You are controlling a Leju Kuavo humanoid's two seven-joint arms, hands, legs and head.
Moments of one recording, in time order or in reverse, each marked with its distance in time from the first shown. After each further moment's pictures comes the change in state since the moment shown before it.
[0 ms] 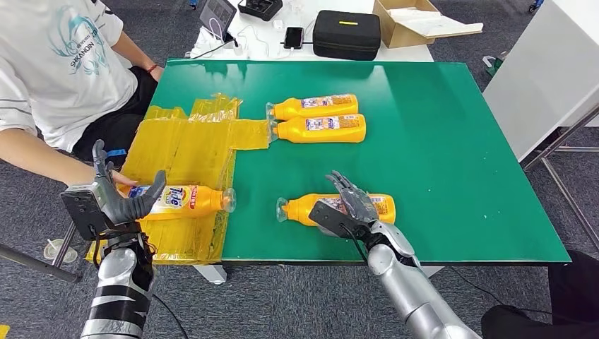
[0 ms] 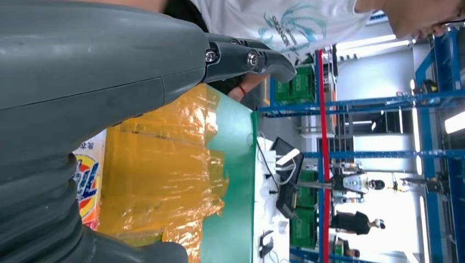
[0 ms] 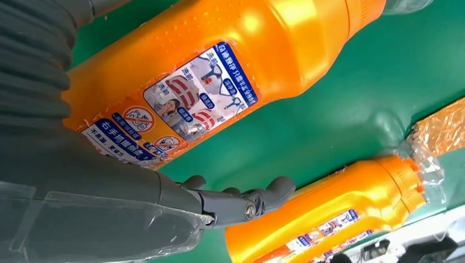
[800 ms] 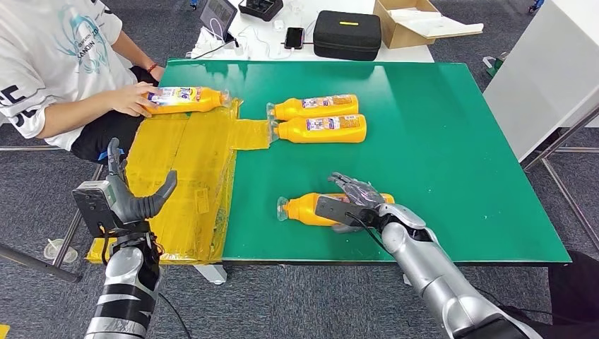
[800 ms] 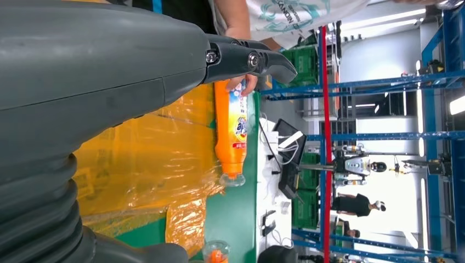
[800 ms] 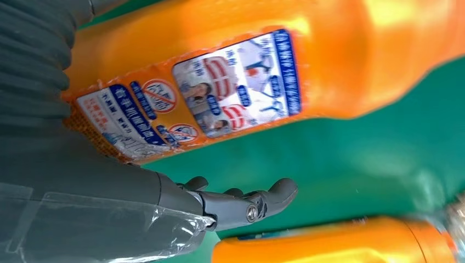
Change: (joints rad) left arm -0.011 -0.002 -0.036 0.029 0.024 -0.034 0.001; right arm -0.148 -0.120 0.125 0.089 0.008 0.240 0.037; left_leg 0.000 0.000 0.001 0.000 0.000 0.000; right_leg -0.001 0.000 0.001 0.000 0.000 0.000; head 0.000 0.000
